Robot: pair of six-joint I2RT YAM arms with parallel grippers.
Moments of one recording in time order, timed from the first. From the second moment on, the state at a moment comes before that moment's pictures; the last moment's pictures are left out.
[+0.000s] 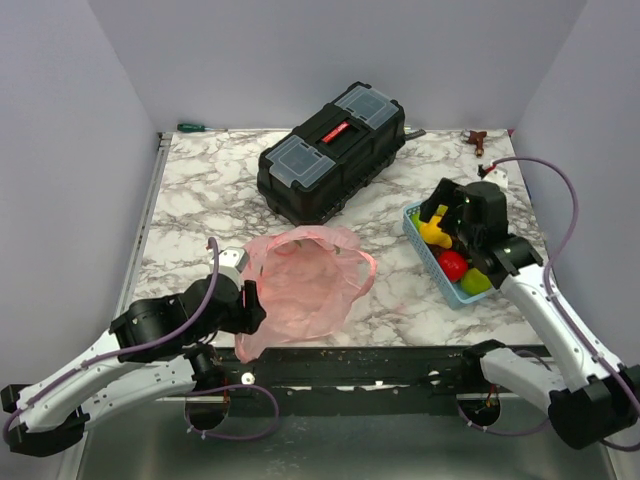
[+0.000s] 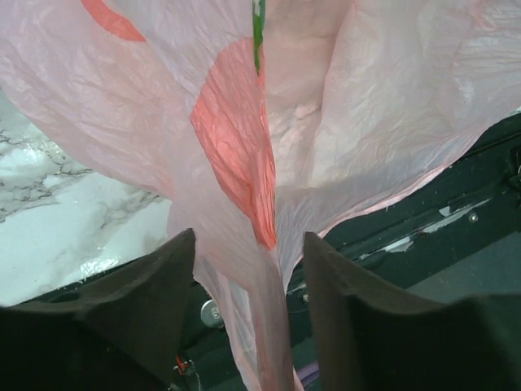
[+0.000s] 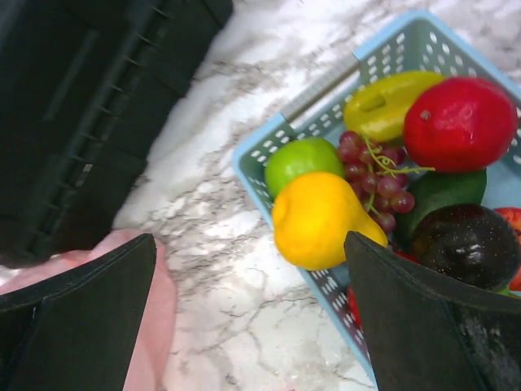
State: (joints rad) left arm -1.05 0.54 0.84 -1.11 -0.31 -0.73; right arm 0.32 1.05 0.89 -0.39 0.31 0.53
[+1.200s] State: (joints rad) left arm -1.05 0.28 1.48 -1.01 -0.36 -0.60; right arm 0.32 0.51 1.36 -0.68 0.37 0.46
